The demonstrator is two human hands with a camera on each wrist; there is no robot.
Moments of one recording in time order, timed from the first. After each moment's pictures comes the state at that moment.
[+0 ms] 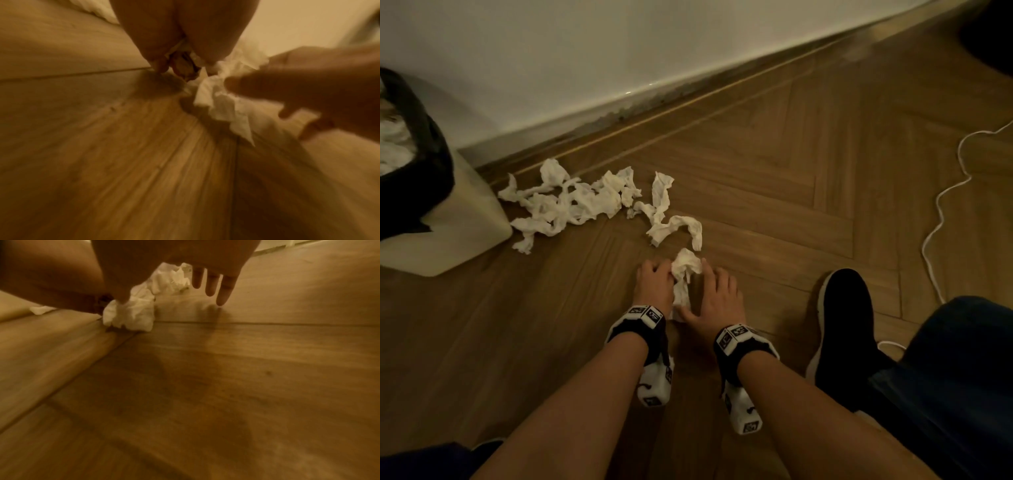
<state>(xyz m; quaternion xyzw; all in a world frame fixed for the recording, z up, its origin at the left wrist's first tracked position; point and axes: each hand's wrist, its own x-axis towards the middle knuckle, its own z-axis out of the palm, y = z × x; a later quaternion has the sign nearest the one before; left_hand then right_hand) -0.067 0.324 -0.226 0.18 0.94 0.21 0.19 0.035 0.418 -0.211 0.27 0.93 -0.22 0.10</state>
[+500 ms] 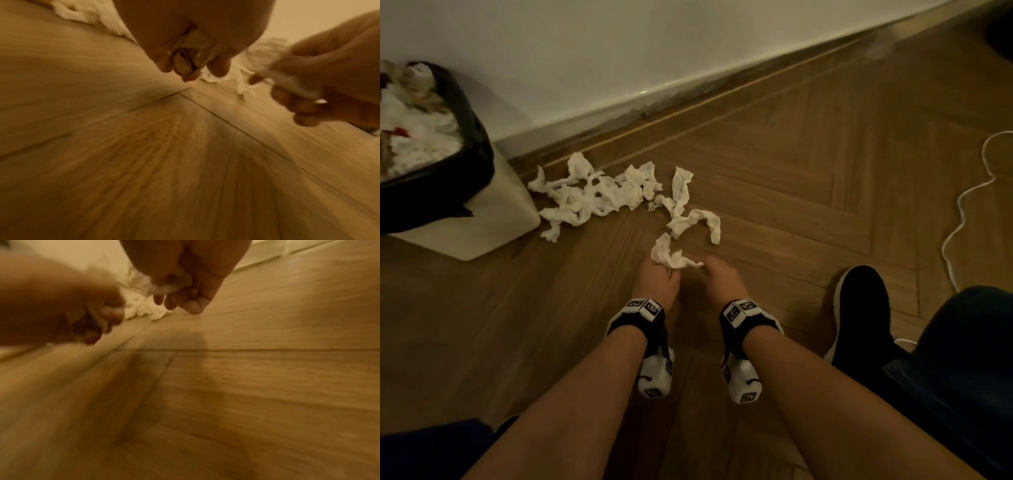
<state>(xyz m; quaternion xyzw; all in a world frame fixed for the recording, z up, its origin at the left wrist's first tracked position) -0.070 0.294 -0.199 0.08 0.90 0.38 0.21 0.000 0.414 -0.190 0.23 0.91 -0.33 0.10</state>
